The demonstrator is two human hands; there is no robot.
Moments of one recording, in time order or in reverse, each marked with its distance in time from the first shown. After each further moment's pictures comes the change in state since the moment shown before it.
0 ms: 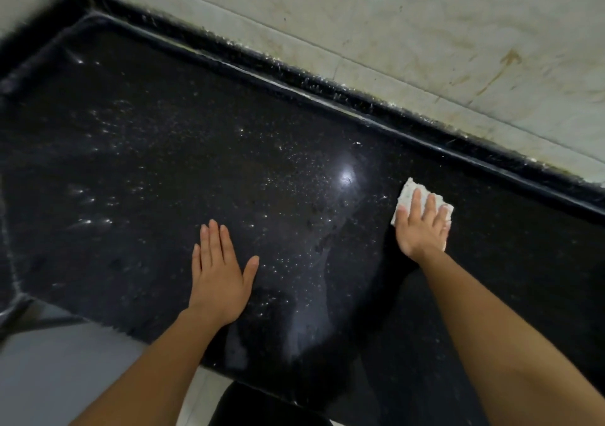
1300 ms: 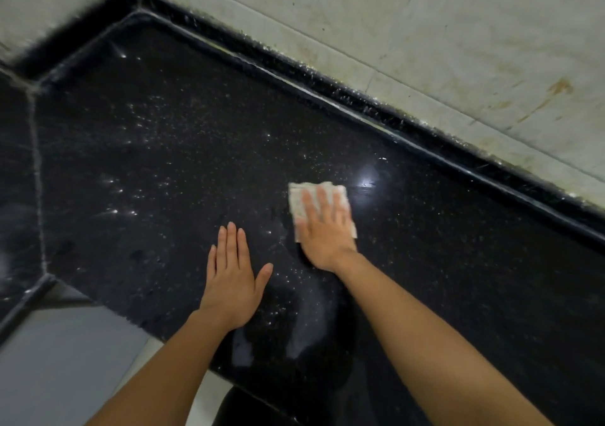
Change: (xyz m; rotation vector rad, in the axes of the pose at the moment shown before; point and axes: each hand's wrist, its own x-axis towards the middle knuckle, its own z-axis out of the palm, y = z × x) left_hand 0.001 -0.002 -0.004 -0.032 -0.073 -0.018; right_hand -0.052 -0.153 0.052 -0.215 -0.132 -0.671
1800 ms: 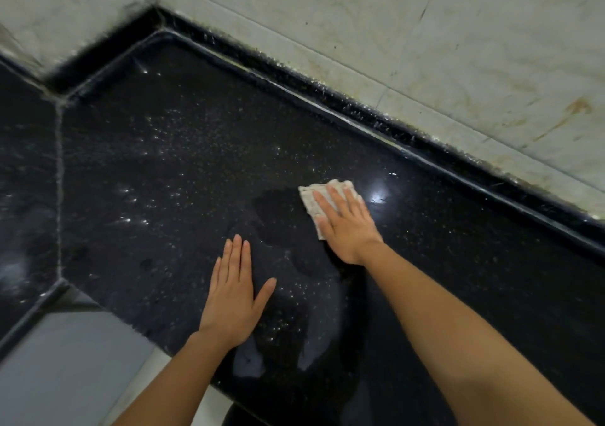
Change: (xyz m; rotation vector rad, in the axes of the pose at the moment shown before) left_hand -0.005 -0.003 0.000 -0.038 0.074 -0.001; right_hand 0.030 0.038 -0.028 -0.129 -0.034 -0.150
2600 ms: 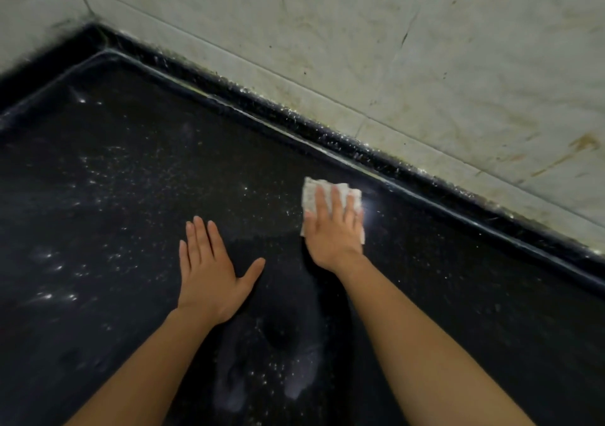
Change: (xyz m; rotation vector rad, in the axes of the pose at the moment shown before) left_hand 0.130 0.026 -0.035 0.008 0.054 -0.101; right_hand 0.073 0.014 -0.025 0.238 0.107 0.314
